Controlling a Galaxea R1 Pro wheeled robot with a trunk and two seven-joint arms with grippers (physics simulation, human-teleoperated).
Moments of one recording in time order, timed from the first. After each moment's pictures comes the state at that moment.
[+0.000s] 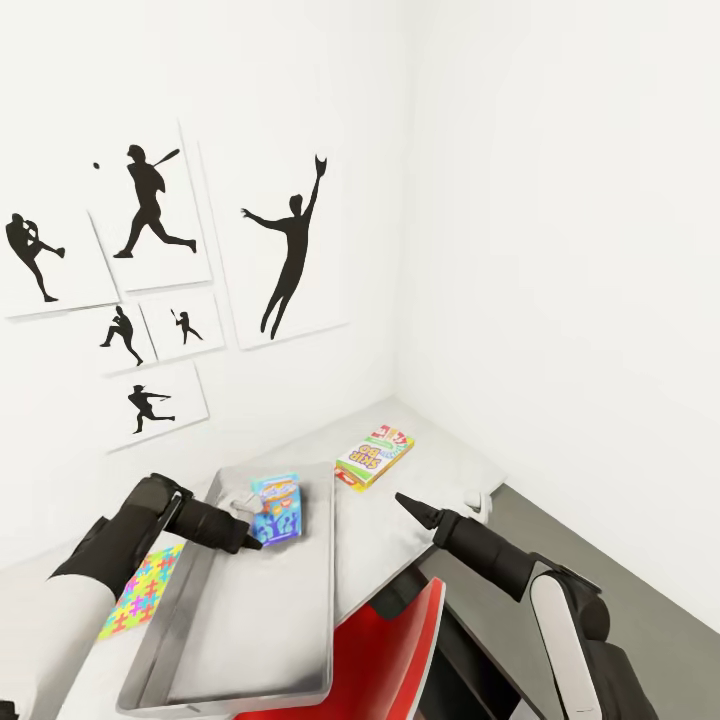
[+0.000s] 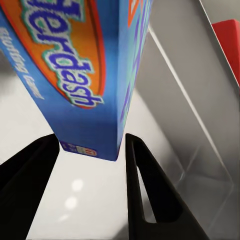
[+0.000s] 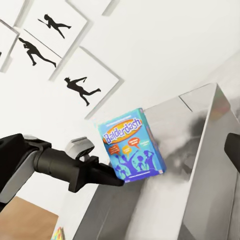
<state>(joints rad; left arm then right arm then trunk) -0.75 0.24 -0.13 -0.85 -0.35 0.91 -1.23 -0.24 0.10 -0.13 -1.58 -0.51 0.78 0.63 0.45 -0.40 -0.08</state>
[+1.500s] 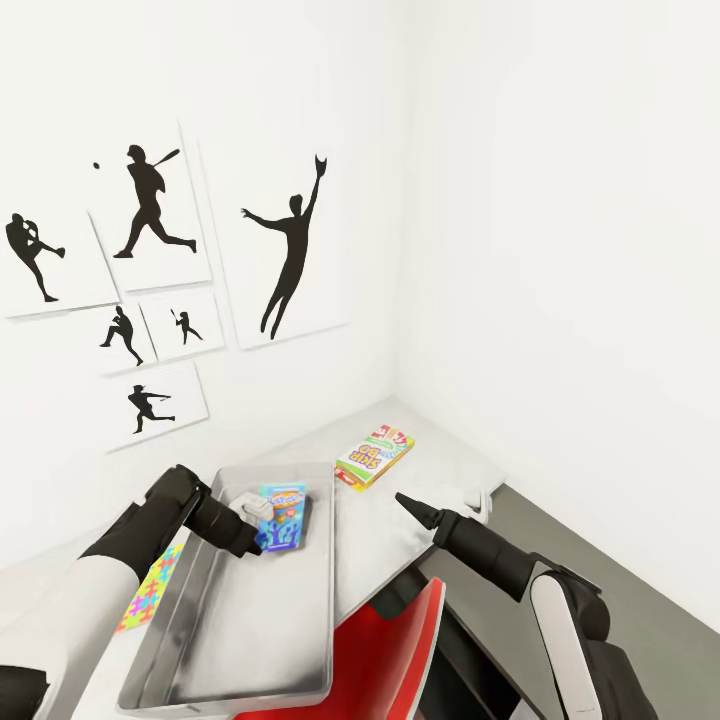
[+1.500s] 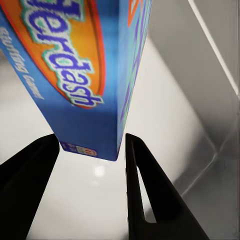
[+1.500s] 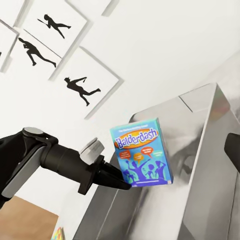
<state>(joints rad) -0.81 0.19 -0.17 -0.77 -0.56 0.90 -1.24 -0.24 0.10 -0.13 -1.58 -0.51 0.78 0.64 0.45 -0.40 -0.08</state>
